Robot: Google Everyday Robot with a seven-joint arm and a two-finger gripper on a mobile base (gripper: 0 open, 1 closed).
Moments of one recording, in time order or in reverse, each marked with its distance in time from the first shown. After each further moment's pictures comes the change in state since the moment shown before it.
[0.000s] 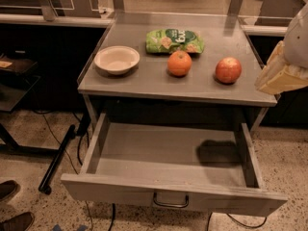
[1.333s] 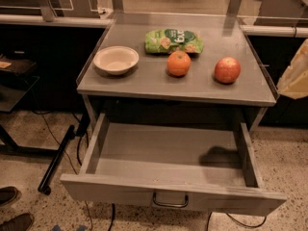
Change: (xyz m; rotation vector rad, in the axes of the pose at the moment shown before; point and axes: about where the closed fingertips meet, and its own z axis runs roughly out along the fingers) arm 0.021 0.010 -0.024 0.050 0.058 0.071
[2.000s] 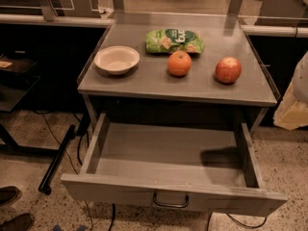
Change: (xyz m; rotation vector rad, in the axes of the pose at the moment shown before) arm 0.037 0.023 0.061 -0.111 0.118 0.074
